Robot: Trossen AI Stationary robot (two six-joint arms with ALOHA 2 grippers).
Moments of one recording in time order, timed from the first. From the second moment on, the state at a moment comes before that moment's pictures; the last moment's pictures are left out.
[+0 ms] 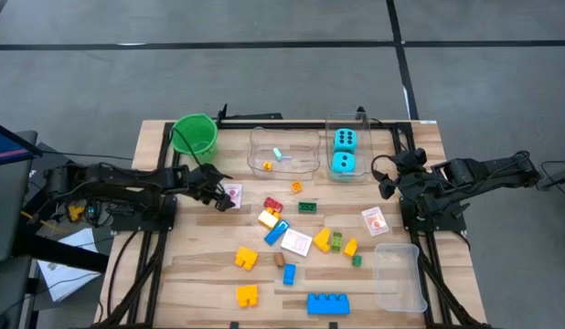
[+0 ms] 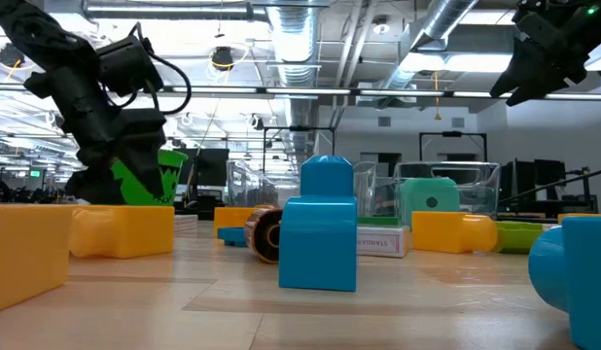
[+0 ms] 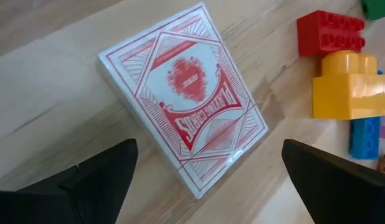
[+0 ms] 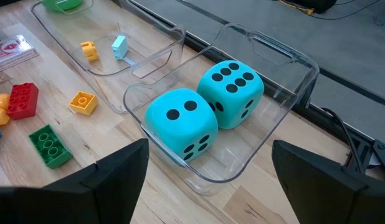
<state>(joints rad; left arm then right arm) 0.28 1.06 0.33 -0.23 0.10 -0.77 0.22 0.60 0.71 -1.07 0.84 0.76</state>
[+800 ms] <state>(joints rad) 0.41 1.04 0.33 -0.14 0.24 -0.77 0.22 0.60 0.71 -1.07 0.84 0.76</state>
